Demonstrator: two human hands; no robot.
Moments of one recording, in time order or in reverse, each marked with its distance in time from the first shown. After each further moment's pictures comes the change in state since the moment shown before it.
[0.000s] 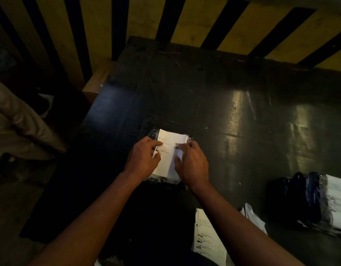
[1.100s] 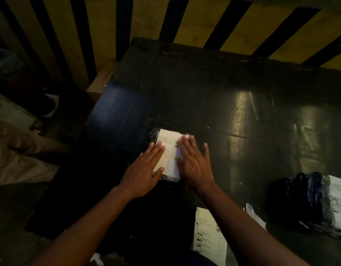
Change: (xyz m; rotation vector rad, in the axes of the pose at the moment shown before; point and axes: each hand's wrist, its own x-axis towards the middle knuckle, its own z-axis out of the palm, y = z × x) left_hand -0.035 -0.033 0.020 0.278 -0.262 0.228; right_hand -0.002 0.026 0.003 -0.302 -0.242 -0.254
